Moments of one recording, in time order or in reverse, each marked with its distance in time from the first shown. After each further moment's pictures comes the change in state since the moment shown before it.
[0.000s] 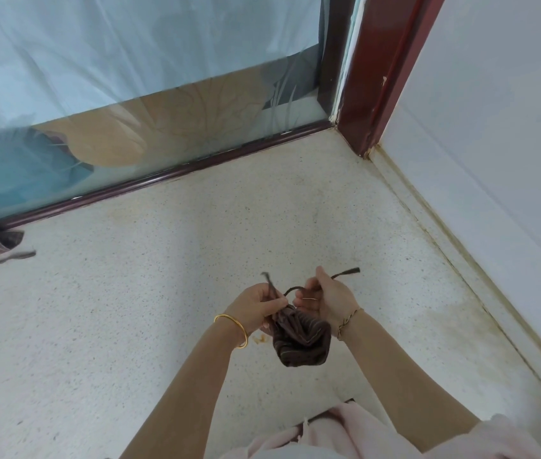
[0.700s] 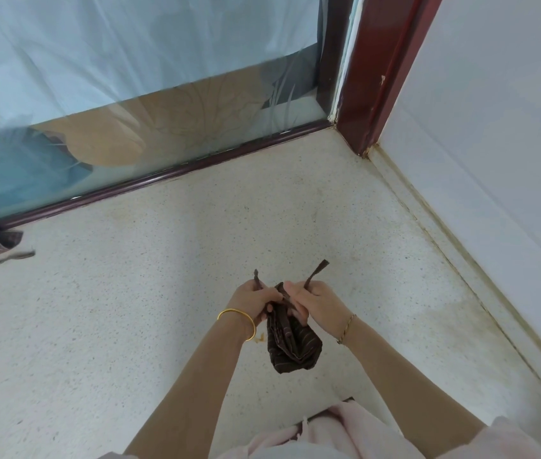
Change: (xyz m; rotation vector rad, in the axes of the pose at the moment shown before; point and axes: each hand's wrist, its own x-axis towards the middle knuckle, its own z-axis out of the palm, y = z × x) left_hand 0.005 0.009 0.007 -0.237 0.228 -0.155; right_hand -0.011 0.006 0.001 -0.742 -0.318 -0.508
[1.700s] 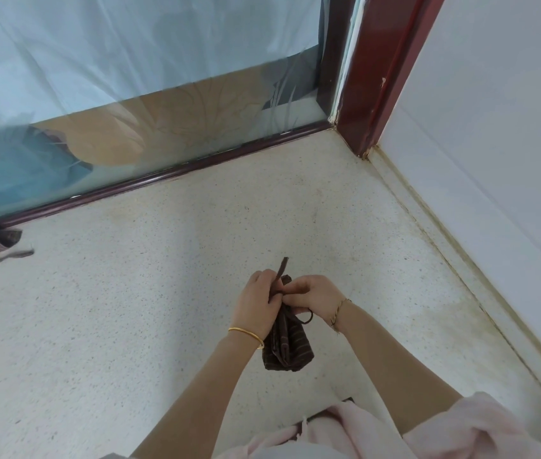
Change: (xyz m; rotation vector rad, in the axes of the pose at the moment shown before) left_hand -0.002 -0.014 0.009 0.810 0.221 0.668; right_hand 0.023 0.012 -0.006 0.174 -0.036 0.250
